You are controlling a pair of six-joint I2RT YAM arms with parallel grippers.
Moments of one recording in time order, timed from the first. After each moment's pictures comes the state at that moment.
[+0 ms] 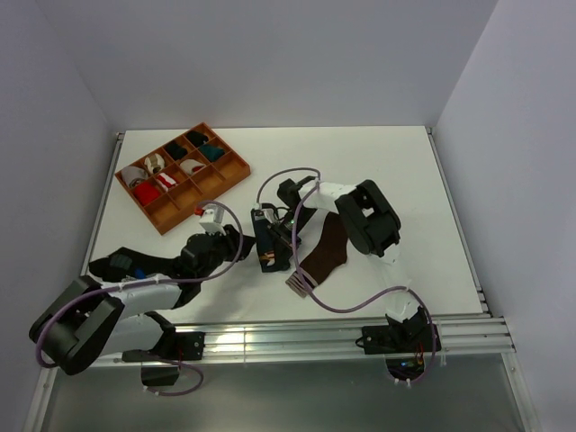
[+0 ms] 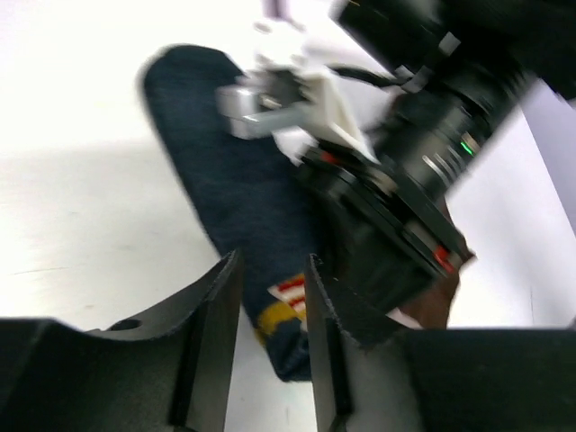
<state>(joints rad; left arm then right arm) -0.62 1.22 0.24 0.70 -0.06 -0.64 0.62 2.27 1.56 -0.97 -0.92 -0.34</state>
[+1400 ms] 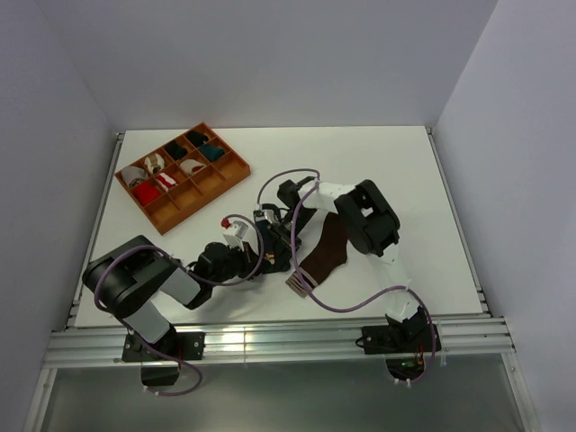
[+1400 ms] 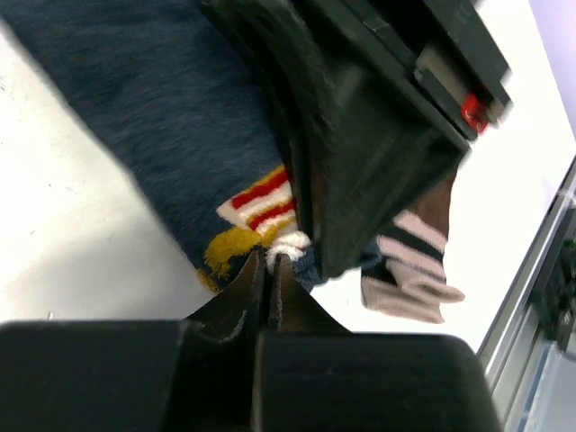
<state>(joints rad) -0.72 1.63 0.19 1.08 0.18 -0.64 0.62 2.29 1.58 -1.00 -0.94 -0.32</state>
